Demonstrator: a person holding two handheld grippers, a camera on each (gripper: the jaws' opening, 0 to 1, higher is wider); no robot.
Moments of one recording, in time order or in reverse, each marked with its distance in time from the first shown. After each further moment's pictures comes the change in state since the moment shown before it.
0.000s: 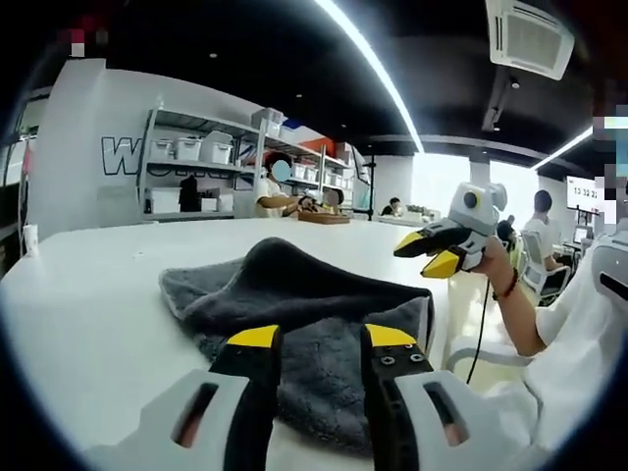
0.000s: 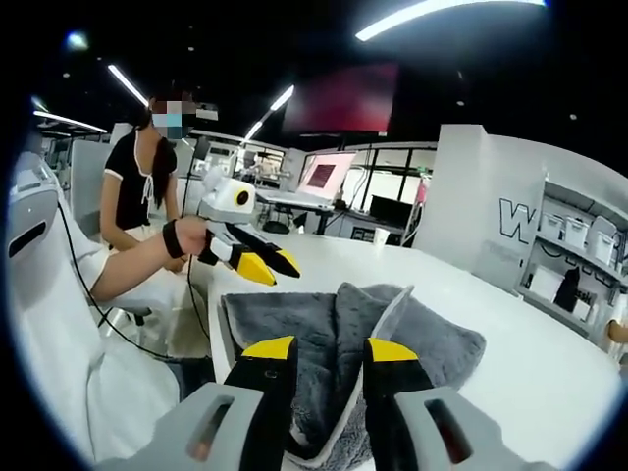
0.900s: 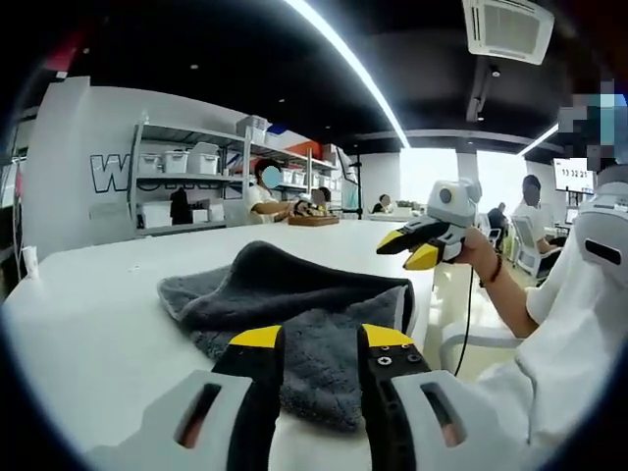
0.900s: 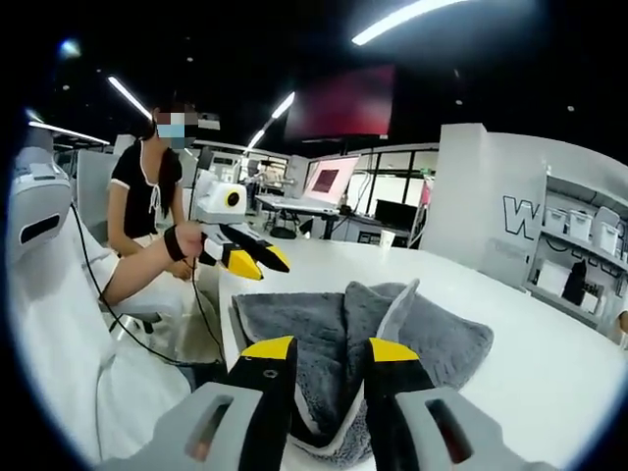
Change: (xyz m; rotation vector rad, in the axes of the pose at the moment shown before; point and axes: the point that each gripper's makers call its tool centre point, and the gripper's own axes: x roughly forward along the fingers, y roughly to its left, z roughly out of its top) left arm -0.021 -0.020 -0.002 0.090 -0.007 -0.042; right arm -0.009 0.008 -0.007 0.040 -0.029 0.032
